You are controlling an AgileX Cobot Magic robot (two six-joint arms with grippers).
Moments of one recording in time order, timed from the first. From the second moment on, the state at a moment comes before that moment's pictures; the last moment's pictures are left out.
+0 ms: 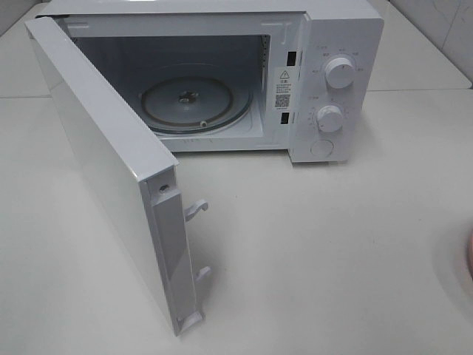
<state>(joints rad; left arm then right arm) 0.05 0.00 -0.52 -0.05 1.07 0.00 0.08 0.00 -0.49 -0.16 0.98 0.13</state>
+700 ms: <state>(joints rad) 0.05 0.00 -0.52 -0.05 1.07 0.00 0.08 0.00 -0.49 -0.16 0.98 0.13</state>
